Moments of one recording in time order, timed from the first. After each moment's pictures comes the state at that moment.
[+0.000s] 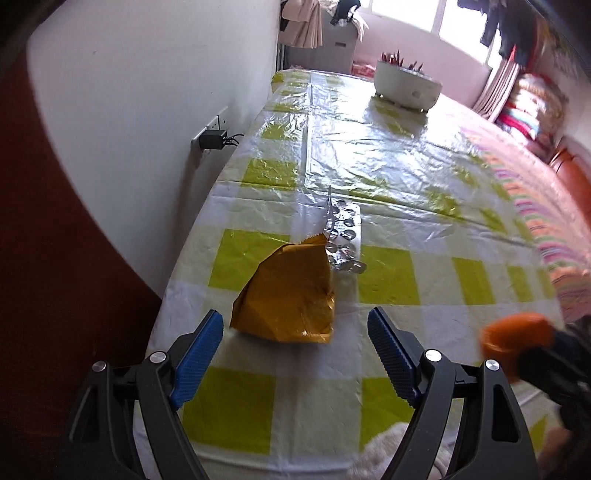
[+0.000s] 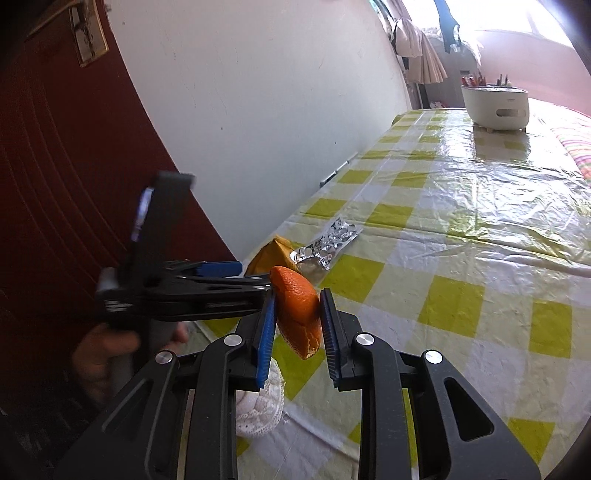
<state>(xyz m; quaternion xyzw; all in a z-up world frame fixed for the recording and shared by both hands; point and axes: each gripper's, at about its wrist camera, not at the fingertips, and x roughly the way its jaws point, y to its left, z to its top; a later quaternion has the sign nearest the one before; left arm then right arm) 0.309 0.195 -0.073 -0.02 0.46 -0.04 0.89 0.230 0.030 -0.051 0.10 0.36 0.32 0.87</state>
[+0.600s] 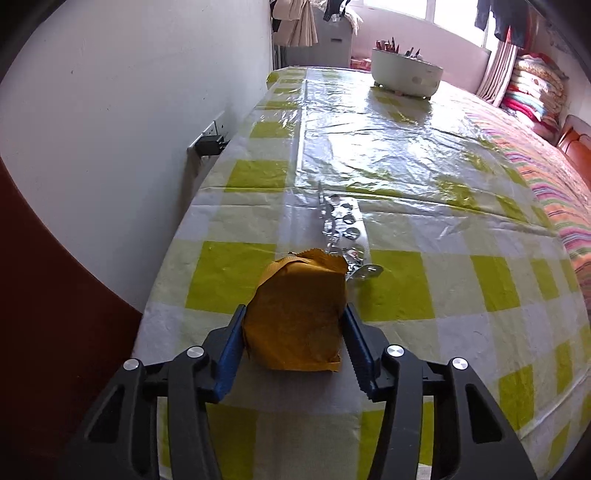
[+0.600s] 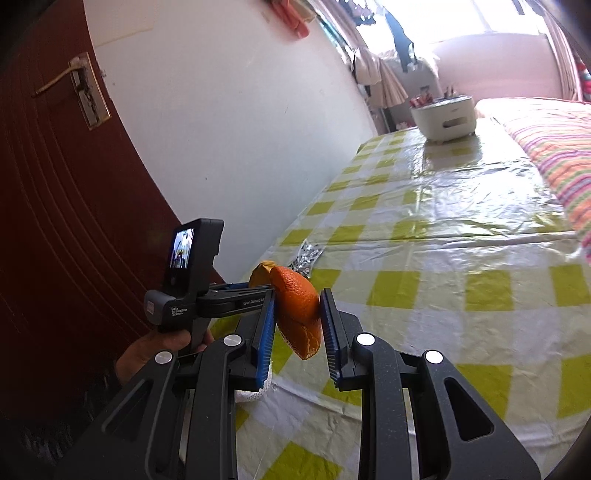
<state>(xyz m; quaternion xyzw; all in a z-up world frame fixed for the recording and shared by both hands) 0.322 0.175 -0.086 0.02 0.46 -0.03 0.89 0.170 -0.052 -0.032 0.17 0.31 0.27 0.90</state>
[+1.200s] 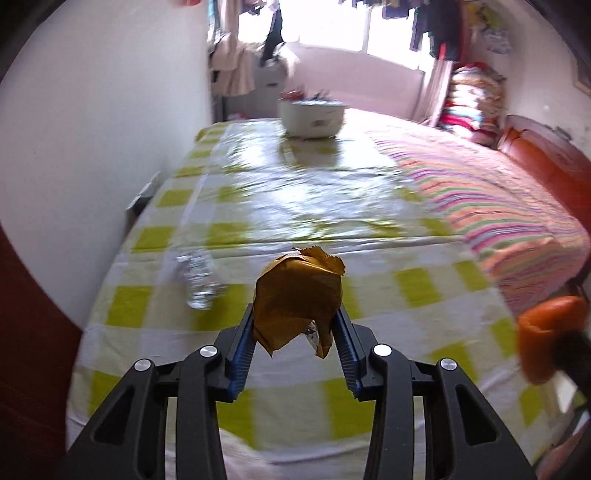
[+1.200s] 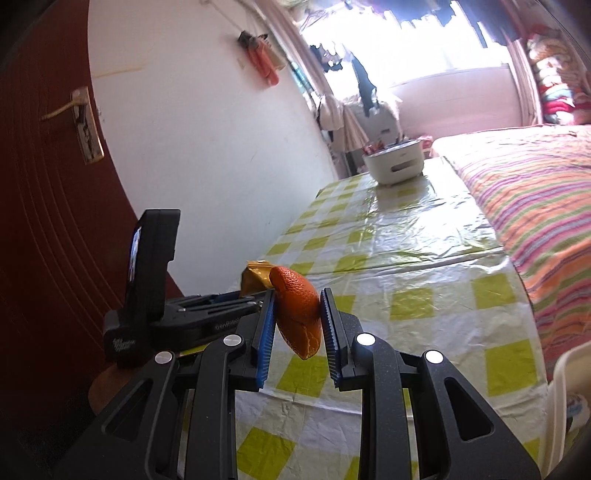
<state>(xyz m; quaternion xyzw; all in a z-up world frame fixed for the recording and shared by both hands) 0.252 0.064 -0.024 0.02 0.37 -0.14 0.92 0.118 -0.098 -0.015 0.18 0.23 0.18 0.94</state>
